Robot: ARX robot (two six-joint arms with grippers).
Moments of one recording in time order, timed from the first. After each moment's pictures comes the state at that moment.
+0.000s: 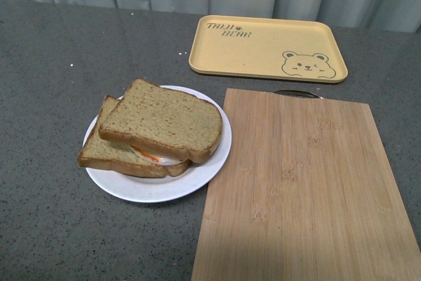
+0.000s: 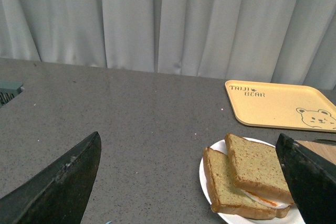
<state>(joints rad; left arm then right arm) 0.00 0.00 0.02 0.00 0.00 -0.01 0.00 0.59 0.00 0.58 0.00 0.00</state>
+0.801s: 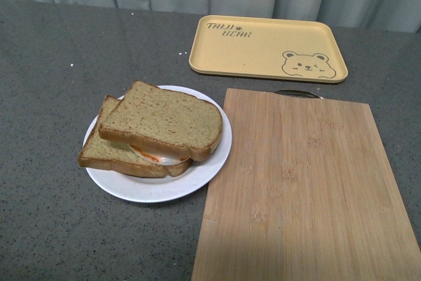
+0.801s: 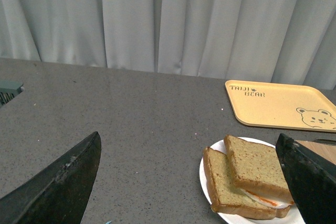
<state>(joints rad) 0.00 0.00 0.02 0.00 0.00 -0.01 0.00 0.24 0.00 0.24 0.00 0.00</state>
